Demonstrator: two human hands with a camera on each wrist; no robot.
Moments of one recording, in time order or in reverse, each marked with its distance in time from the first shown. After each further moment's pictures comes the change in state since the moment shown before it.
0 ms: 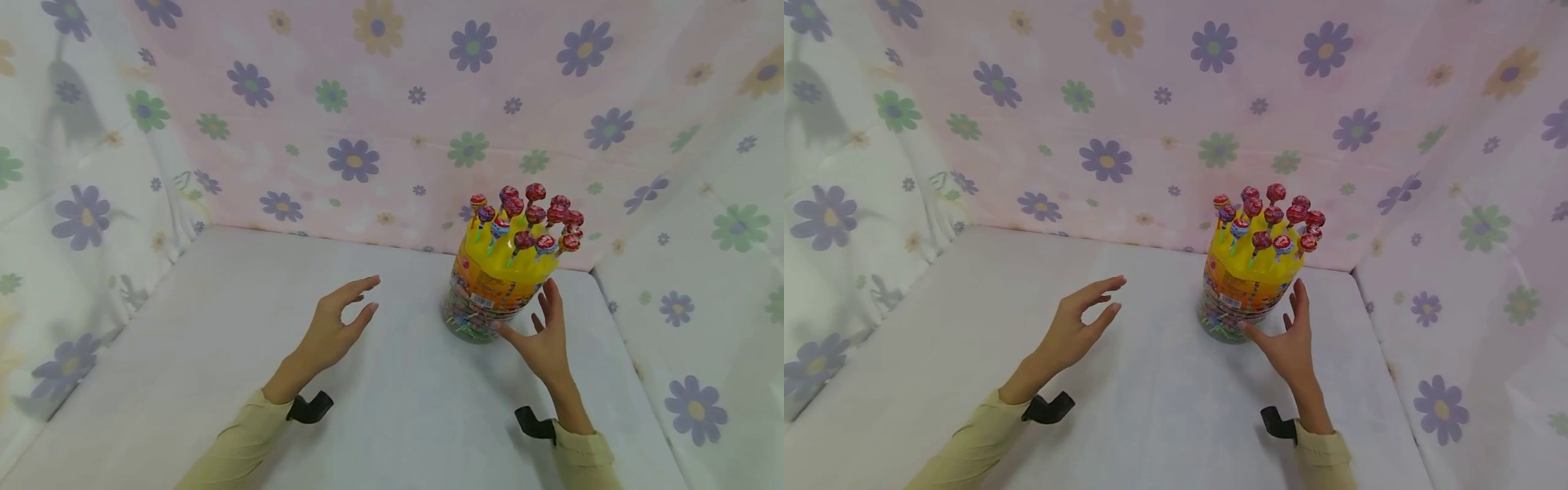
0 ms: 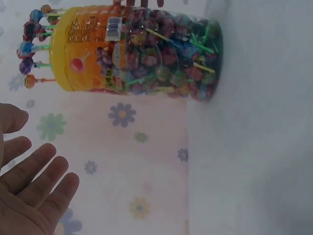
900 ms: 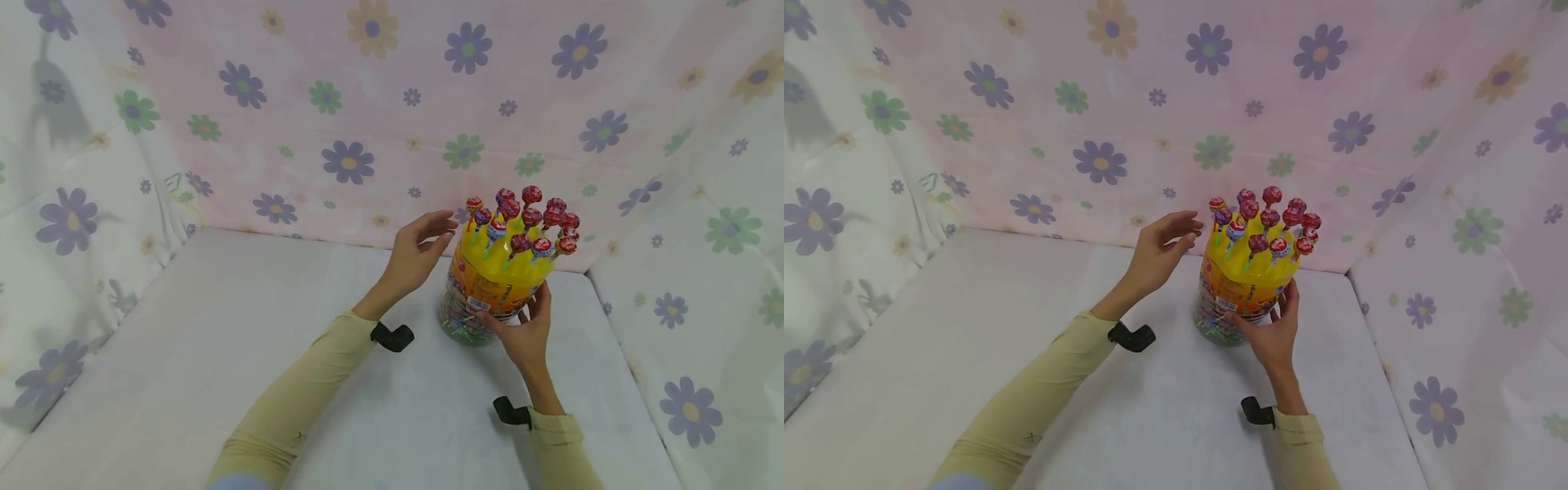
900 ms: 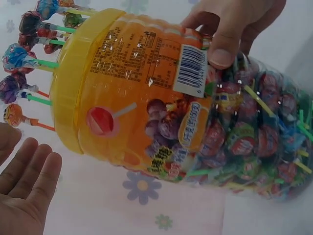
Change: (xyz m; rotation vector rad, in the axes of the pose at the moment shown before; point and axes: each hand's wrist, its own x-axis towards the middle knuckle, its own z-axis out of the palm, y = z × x) left_hand 0.135 0.022 0.077 -0.327 0.017 -0.065; right_hand 0.022 0.026 0.030 0.147 0.168 -0.146
